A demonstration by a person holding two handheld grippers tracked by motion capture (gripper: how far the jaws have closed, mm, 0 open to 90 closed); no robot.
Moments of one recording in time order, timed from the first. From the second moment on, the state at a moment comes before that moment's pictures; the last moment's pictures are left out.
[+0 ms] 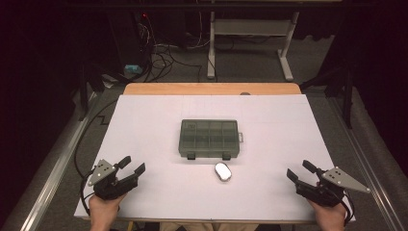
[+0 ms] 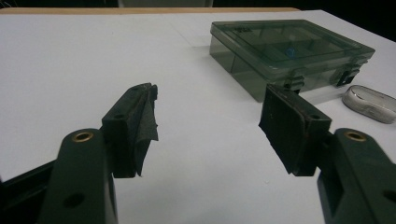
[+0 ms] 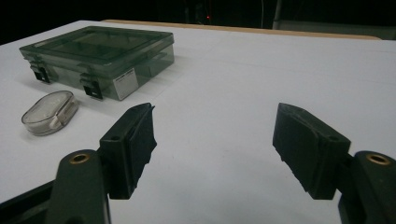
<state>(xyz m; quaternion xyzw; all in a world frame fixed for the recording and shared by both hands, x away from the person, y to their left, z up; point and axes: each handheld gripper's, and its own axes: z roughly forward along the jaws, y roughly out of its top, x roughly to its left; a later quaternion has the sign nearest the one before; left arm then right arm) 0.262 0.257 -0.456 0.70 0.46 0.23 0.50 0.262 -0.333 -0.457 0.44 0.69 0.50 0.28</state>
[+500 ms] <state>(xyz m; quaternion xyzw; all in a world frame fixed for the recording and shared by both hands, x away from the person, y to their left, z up) 0.264 0.249 -0.454 0.70 0.45 0.23 0.50 0.266 -0.326 -0.455 0.43 0.70 0.50 0.27</state>
